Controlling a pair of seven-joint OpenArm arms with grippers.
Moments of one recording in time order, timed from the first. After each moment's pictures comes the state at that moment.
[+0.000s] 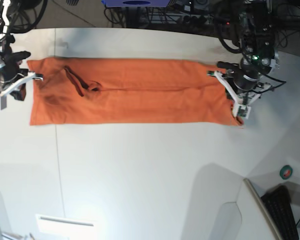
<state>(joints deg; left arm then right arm) 18.2 -7.5 -11.5 103.1 2.9 -17.4 47.2 -24.4 9.5 21.3 101.7 17.3 12.5 -35.3</state>
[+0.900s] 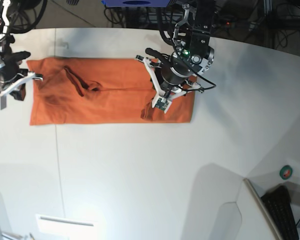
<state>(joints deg) 16.3 4.0 8.7 96.8 9.3 -17.6 47.5 -24.4 9.6 21.3 101.7 17.3 12.5 -35.3</state>
